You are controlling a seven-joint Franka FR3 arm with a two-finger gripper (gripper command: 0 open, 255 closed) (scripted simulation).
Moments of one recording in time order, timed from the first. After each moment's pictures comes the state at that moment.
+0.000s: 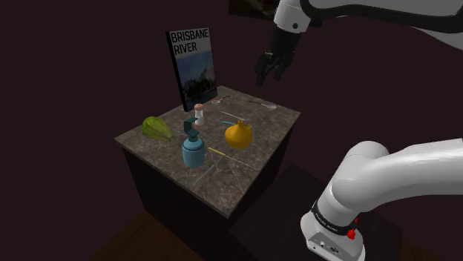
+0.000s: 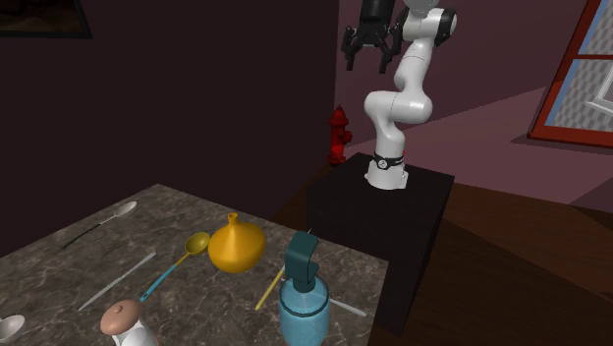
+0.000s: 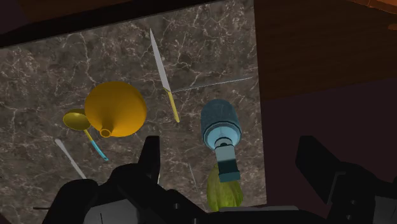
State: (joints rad) arm -0.01 -0.79 0.03 -2.27 0.00 1.68 0.08
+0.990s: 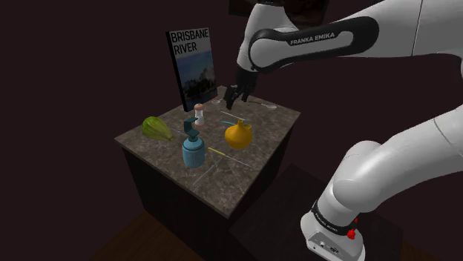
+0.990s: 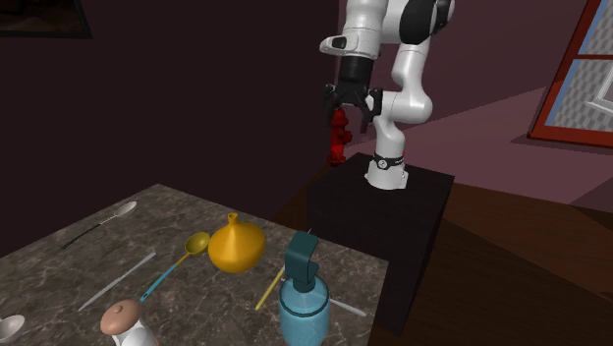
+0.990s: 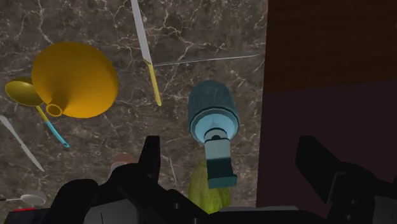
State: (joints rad) arm 0.02 -0.49 0.02 -2.41 0.00 2.15 0.01
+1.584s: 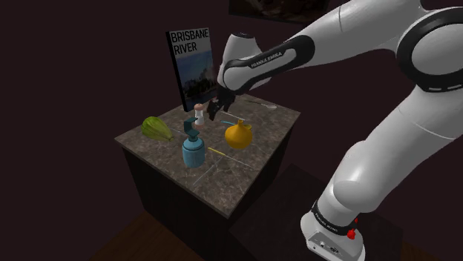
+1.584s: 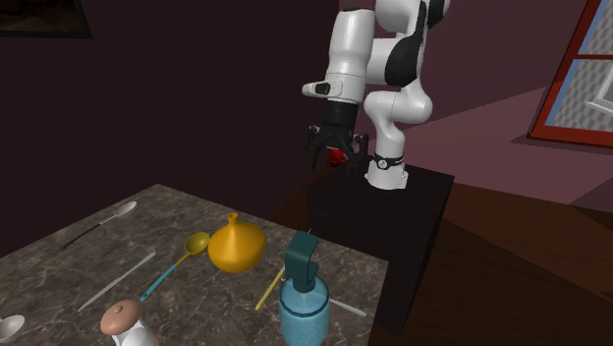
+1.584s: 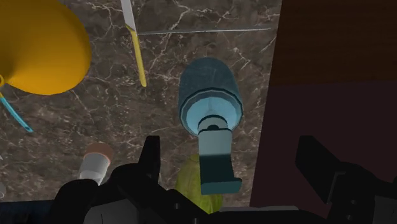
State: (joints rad) arm 0.04 -0.18 0.02 -2.34 0.01 2.42 -0.05
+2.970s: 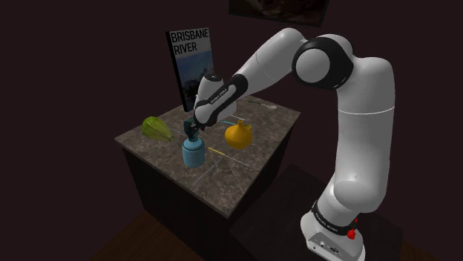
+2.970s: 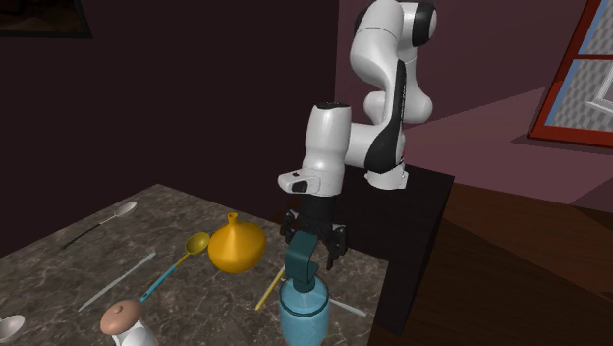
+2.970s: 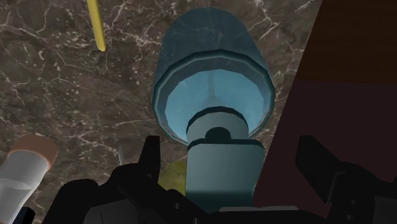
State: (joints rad) arm 0.05 0.40 0.04 -2.06 0.03 2.76 -0.14
